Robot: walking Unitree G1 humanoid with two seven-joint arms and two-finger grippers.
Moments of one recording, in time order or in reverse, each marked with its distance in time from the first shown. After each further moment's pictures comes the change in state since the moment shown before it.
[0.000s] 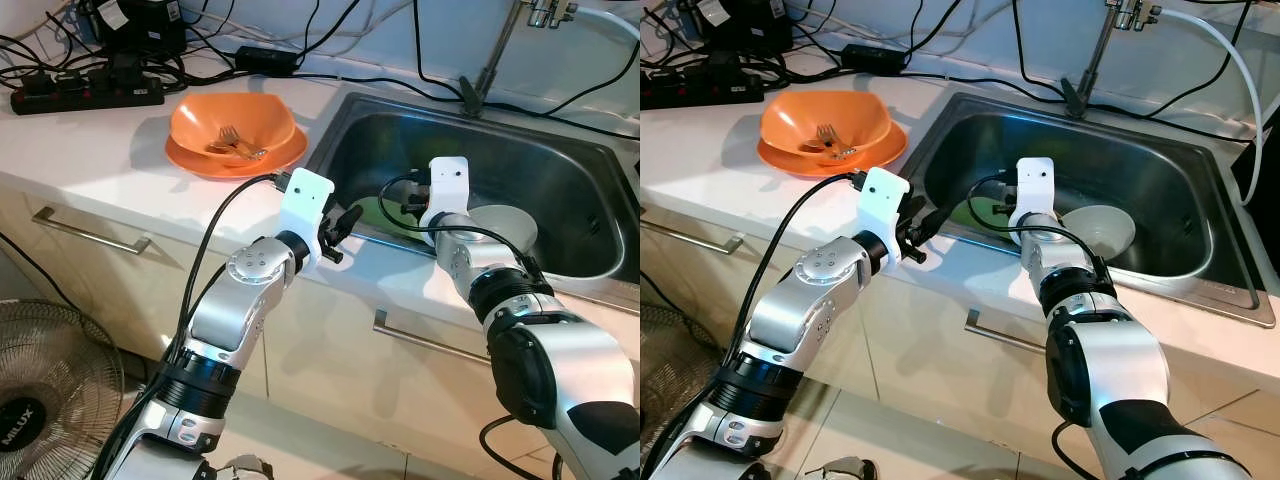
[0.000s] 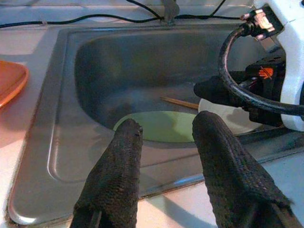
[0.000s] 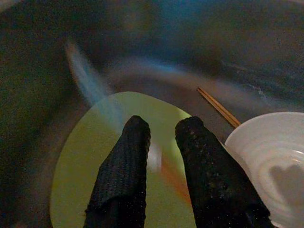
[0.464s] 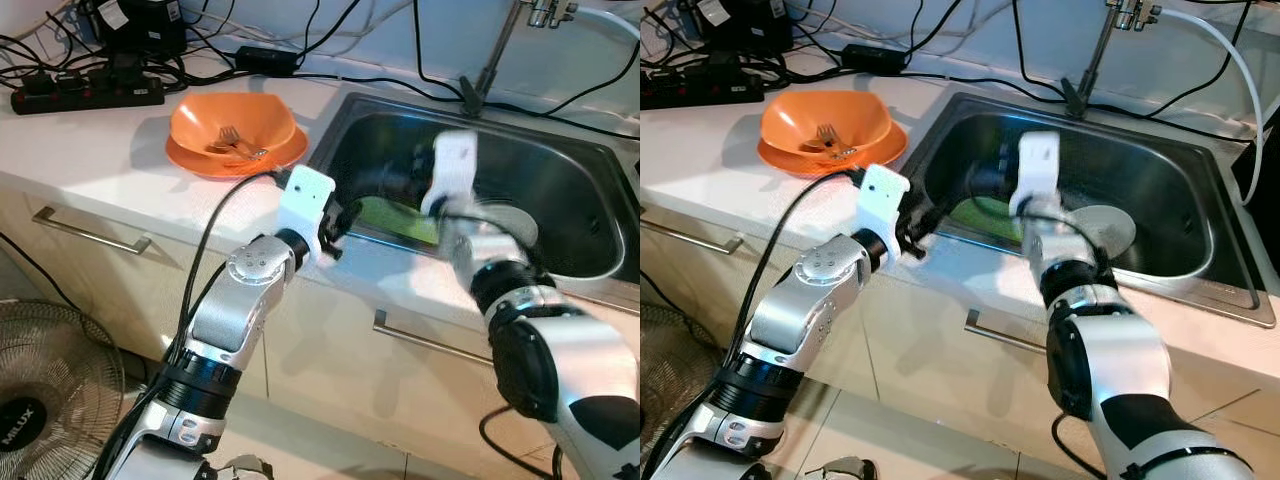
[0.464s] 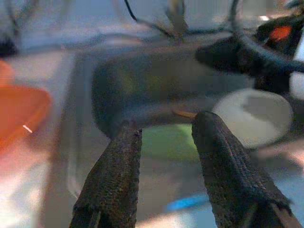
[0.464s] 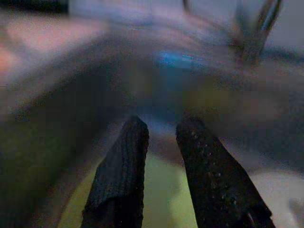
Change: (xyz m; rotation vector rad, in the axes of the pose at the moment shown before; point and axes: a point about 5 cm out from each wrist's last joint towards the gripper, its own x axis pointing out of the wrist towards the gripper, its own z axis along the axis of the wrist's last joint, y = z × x) left arm -0.001 0.003 0.008 0.074 -0.081 0.056; right arm -0.003 0.000 0.043 -0.031 -0.267 0.000
